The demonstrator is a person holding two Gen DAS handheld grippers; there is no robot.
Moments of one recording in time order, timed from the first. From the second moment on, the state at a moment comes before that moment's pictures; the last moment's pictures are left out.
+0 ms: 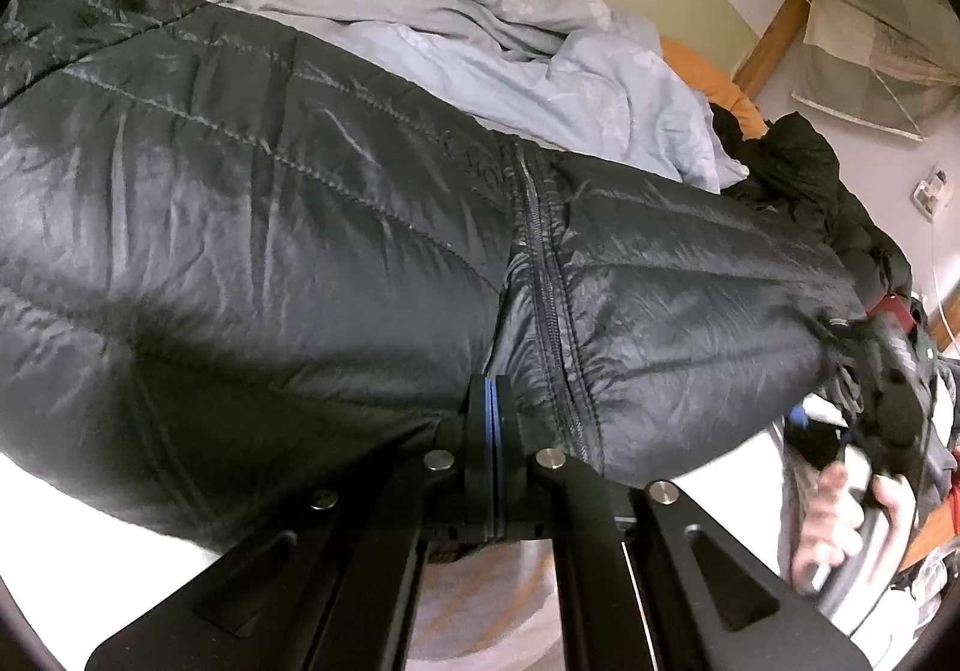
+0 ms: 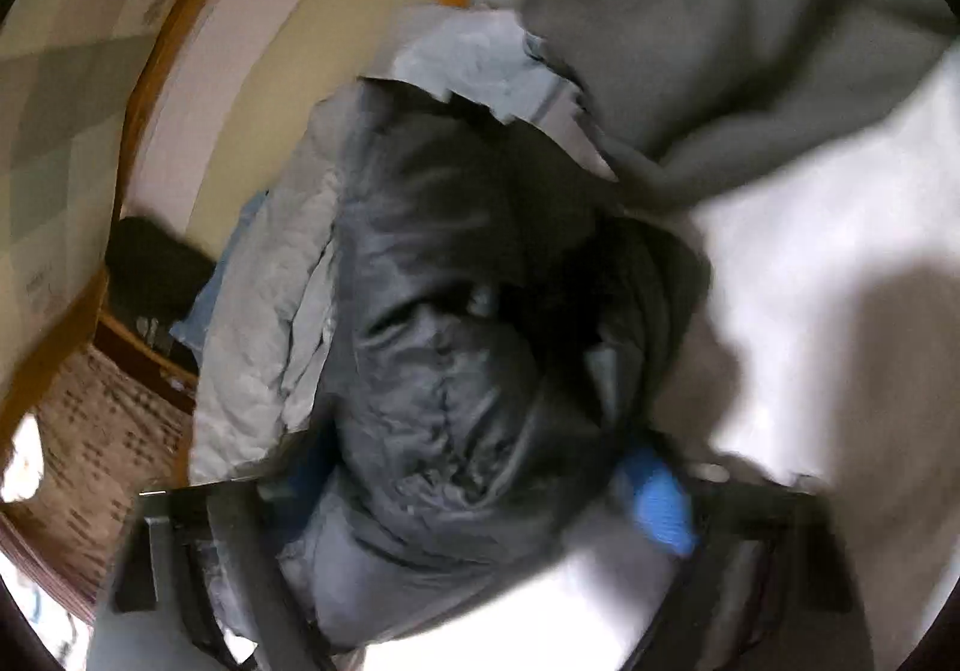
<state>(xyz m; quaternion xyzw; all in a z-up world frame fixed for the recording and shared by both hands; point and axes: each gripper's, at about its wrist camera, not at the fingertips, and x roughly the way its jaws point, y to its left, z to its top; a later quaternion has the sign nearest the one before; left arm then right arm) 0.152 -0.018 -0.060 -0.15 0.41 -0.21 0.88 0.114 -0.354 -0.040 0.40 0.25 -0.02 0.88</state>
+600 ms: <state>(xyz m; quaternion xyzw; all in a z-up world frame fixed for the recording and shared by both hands) 0.121 0.127 -0.038 -0.30 0.41 -0.14 0.85 0.034 -0.370 0.045 0.24 0.34 -0.04 0.91</state>
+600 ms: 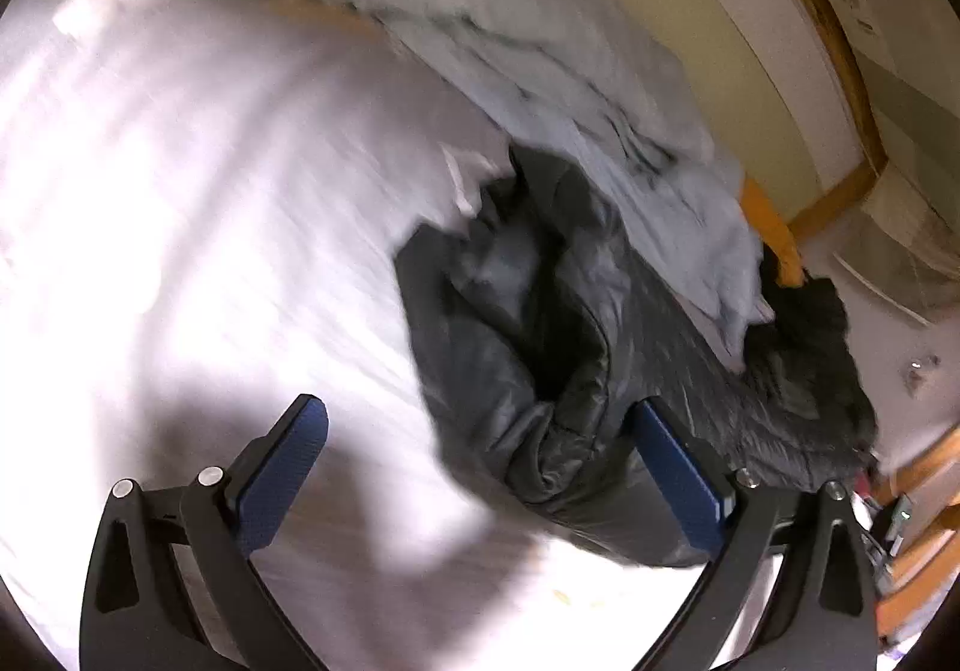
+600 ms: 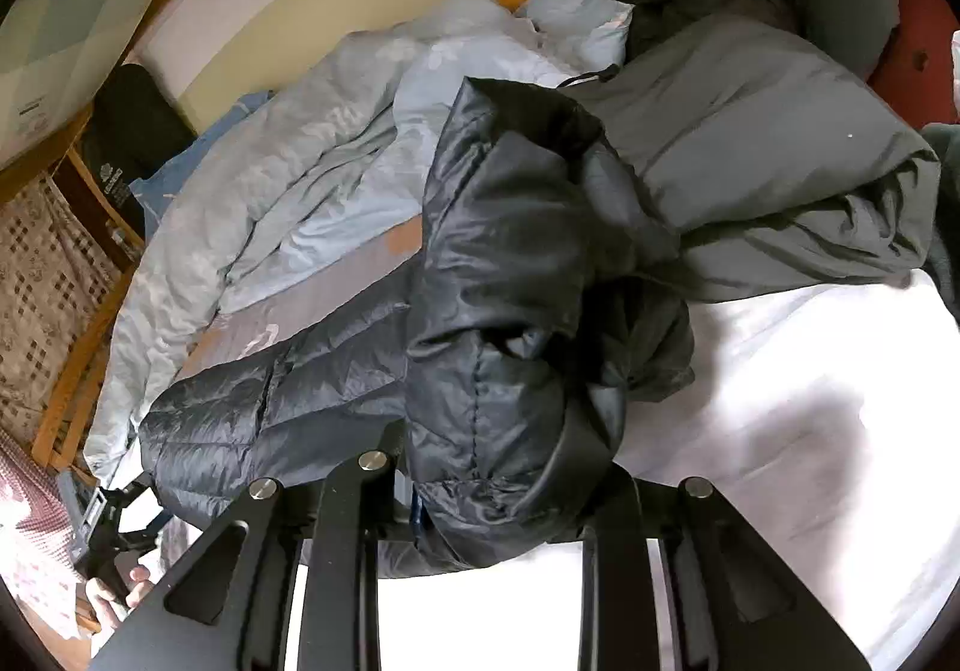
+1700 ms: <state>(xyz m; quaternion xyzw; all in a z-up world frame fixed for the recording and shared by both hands) 0.042 0.044 0.000 -0.11 0.37 -0.16 0.91 -0.021 -0.276 0.113 0.11 0.14 0.04 0.98</state>
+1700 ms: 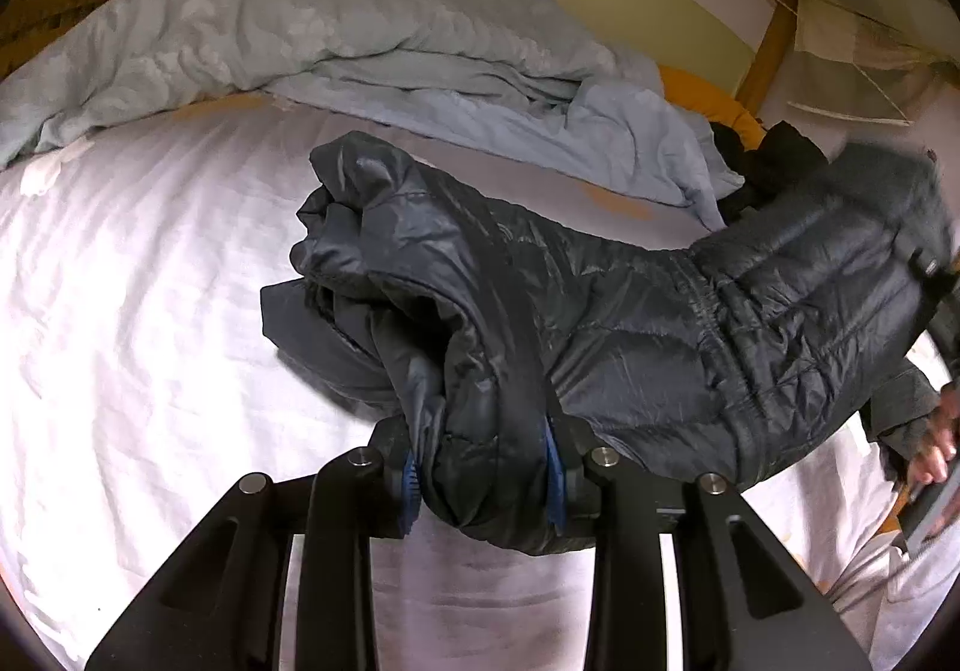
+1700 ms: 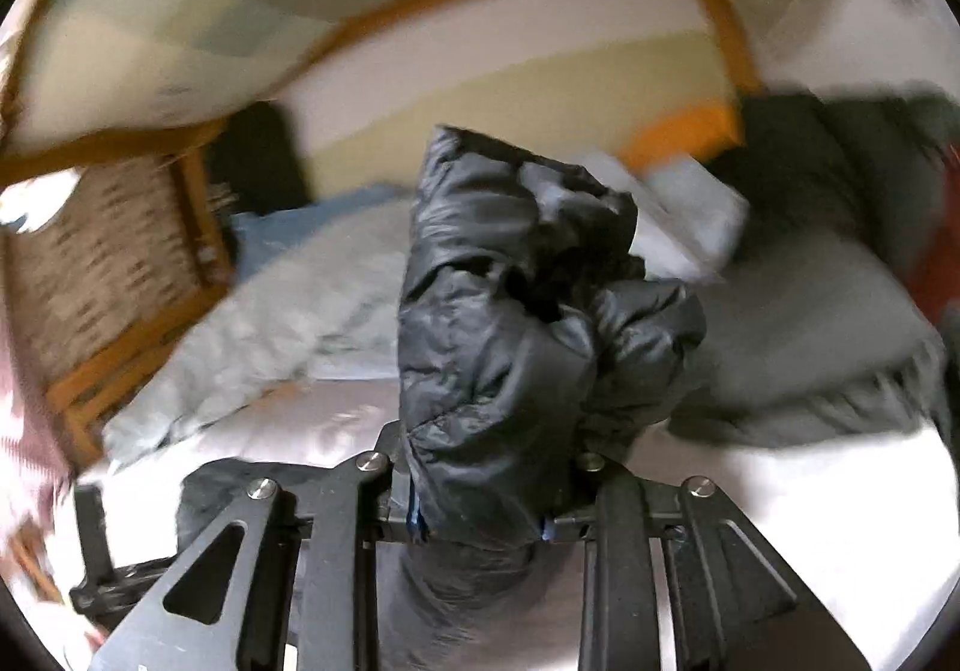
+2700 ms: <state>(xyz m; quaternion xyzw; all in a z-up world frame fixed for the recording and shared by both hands) -0.014 0.098 0.095 -0.09 0.17 -0.12 0.97 0.002 -0.090 0.005 -0.05 0.15 0.15 0.98</state>
